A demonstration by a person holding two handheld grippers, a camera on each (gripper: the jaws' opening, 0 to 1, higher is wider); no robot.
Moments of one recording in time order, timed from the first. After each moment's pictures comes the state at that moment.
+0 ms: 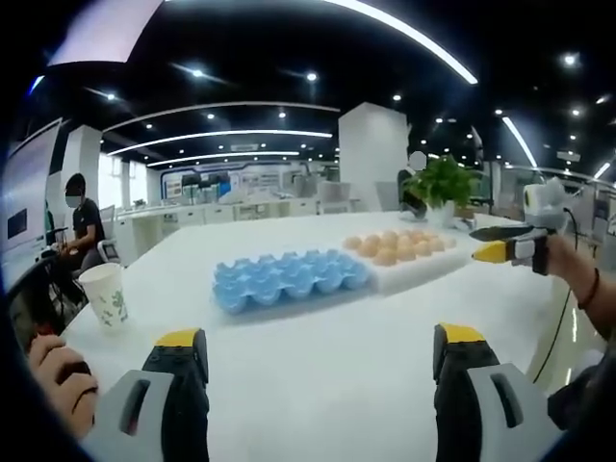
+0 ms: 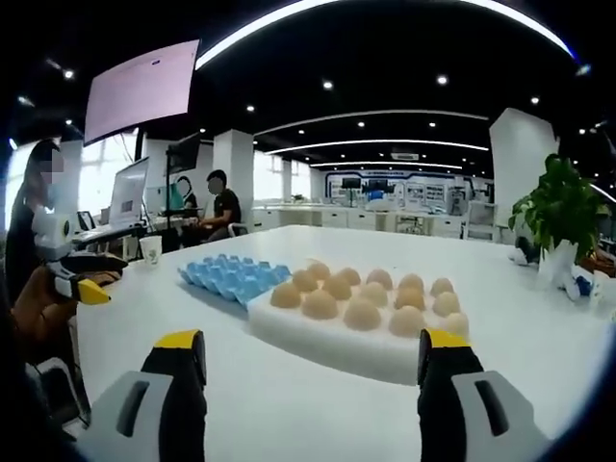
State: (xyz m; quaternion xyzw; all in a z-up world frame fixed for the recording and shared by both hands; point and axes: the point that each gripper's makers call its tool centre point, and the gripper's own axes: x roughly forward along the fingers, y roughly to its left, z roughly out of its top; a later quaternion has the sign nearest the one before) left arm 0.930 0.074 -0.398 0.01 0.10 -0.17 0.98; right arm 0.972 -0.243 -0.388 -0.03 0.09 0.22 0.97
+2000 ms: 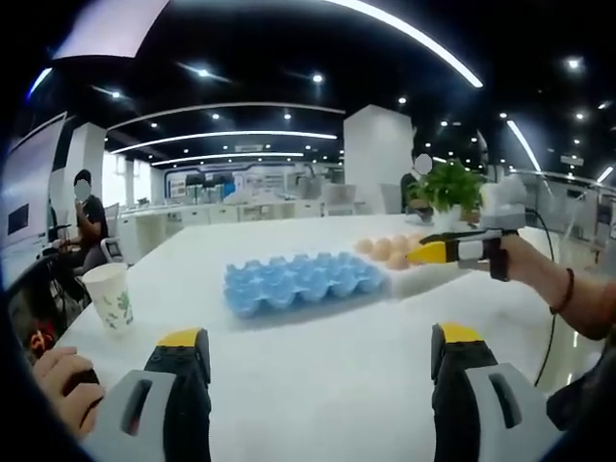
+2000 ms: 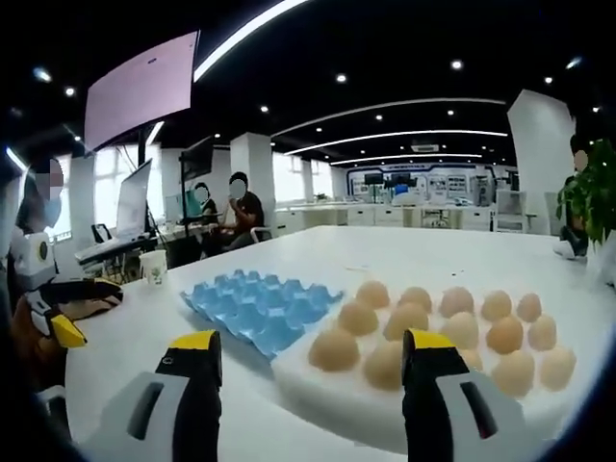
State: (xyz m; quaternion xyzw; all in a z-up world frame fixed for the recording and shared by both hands) left arm 0.946 0.092 -0.398 0.00 0.11 -0.17 0.98; right arm 1.067 -0.117 -0.393 0.00 0.09 0.29 0.95
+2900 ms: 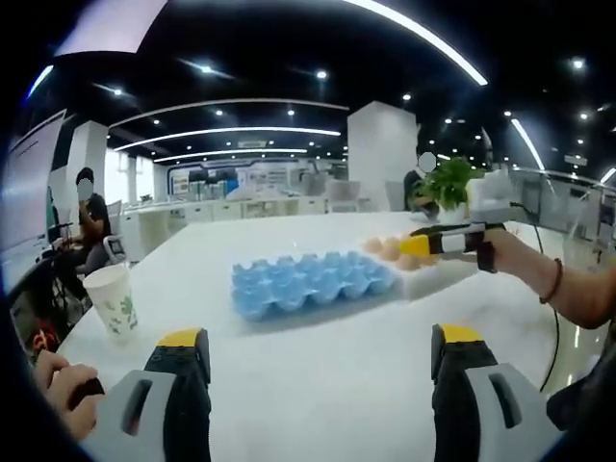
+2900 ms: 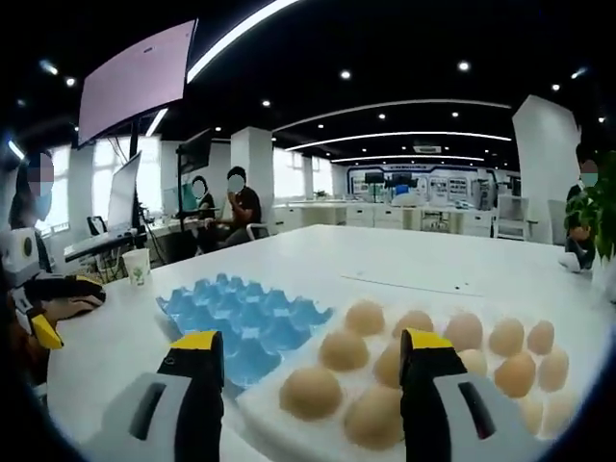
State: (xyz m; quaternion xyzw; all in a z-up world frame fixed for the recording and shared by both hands) left arm 0.956 0.100 -0.397 0.01 0.12 -0.16 0.98; right arm 1.112 -0.109 -0.390 -0.01 0.10 0.29 0.95
